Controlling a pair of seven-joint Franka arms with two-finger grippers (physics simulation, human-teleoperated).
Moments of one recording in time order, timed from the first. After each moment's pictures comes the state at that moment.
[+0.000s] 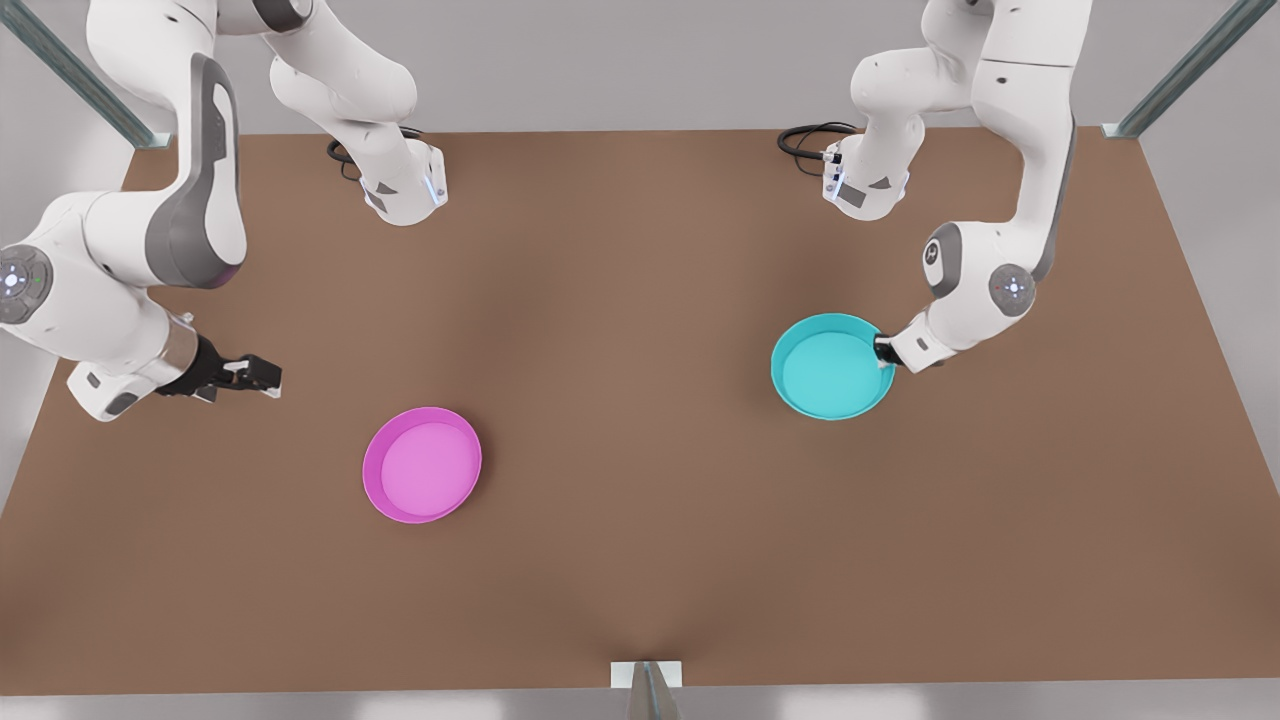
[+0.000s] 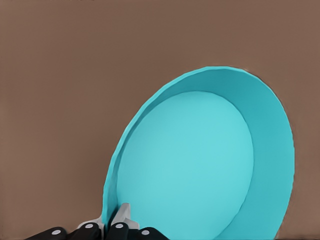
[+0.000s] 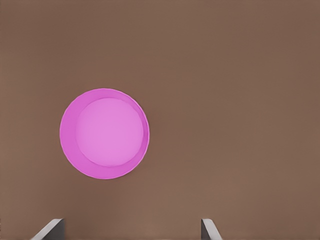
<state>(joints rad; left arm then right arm) 0.09 0.06 -0.18 -2.40 -0.14 2.38 0.27 -0.16 0.18 0.14 -1.57 0.02 1.71 -0.07</state>
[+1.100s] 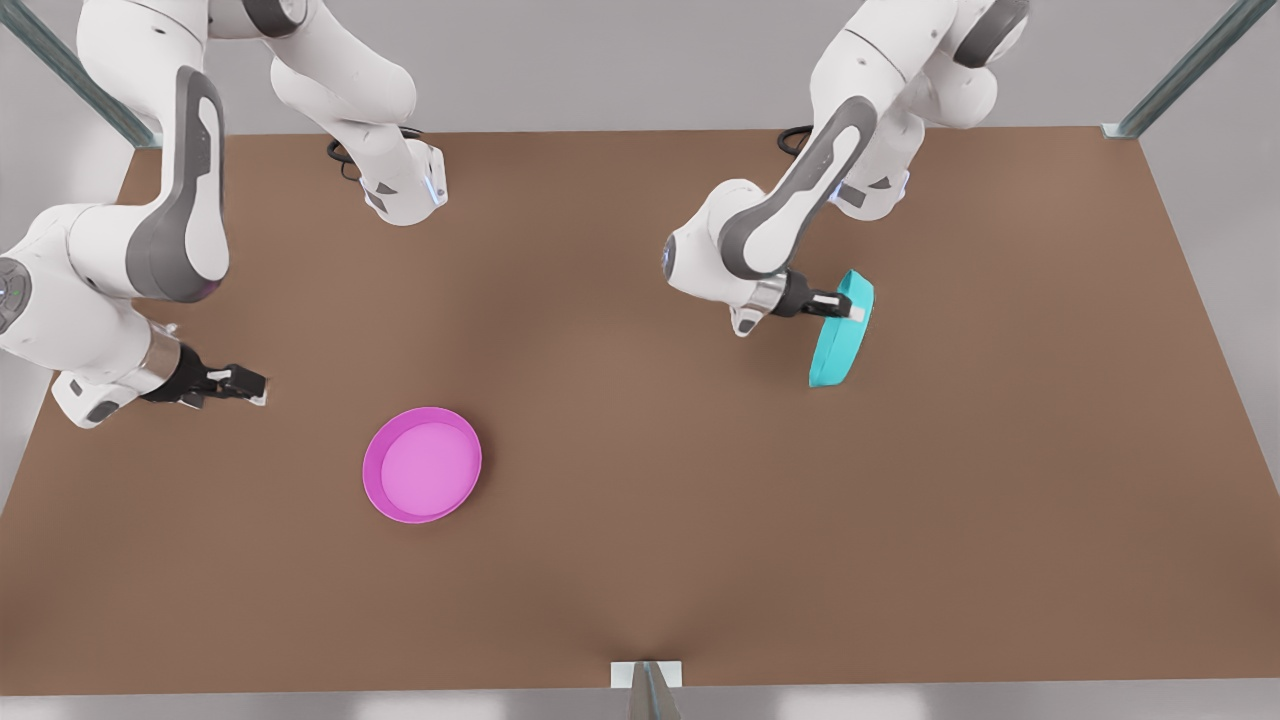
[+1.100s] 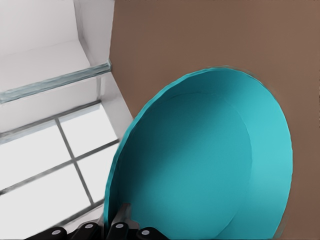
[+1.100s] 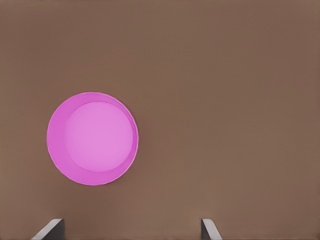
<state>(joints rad) -0.56 0.34 -0.29 -1.89 0.90 1.26 -0.52 -0.21 0.19 0.14 -1.59 0.02 1.75 -0.09</state>
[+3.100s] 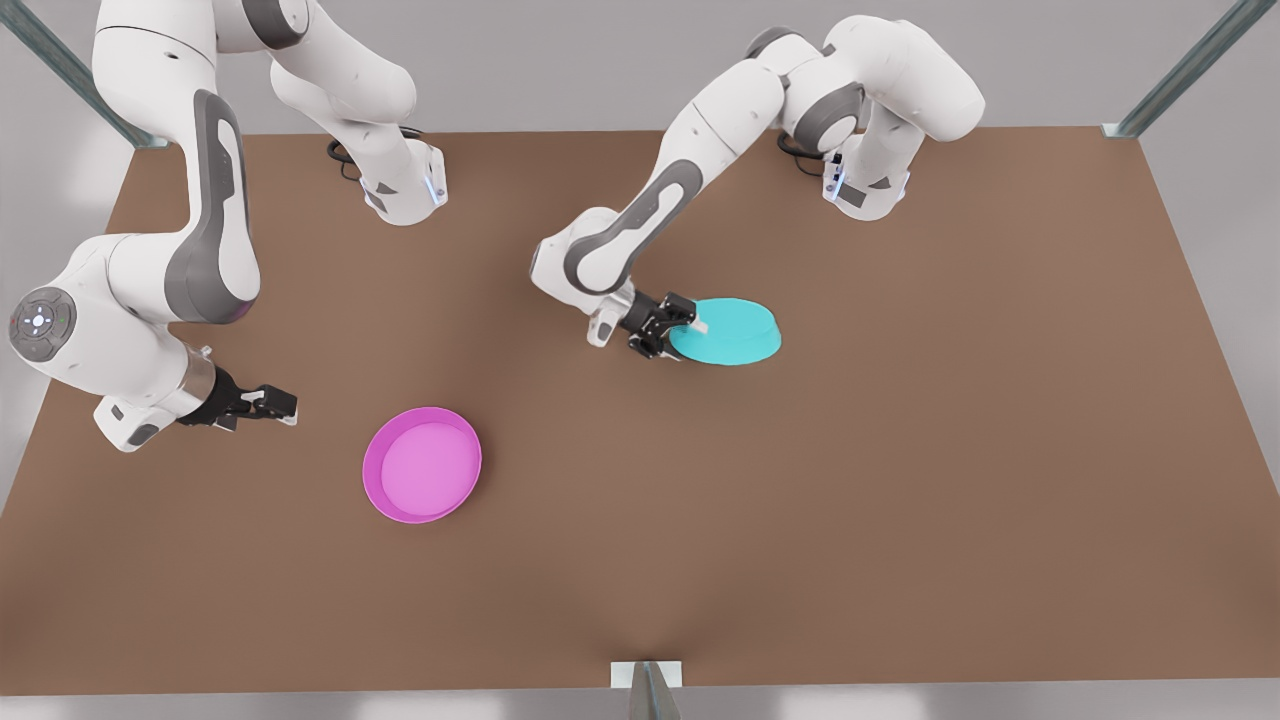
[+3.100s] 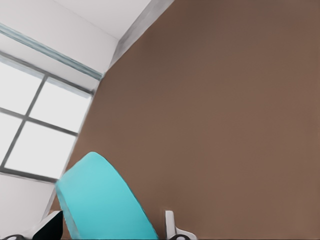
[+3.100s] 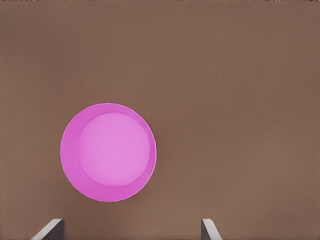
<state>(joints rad) -1.09 0.94 0.01 -1.26 0.69 1.38 -1.40 -0.20 0.25 0.19 -1.59 0.04 1.82 -0.08</state>
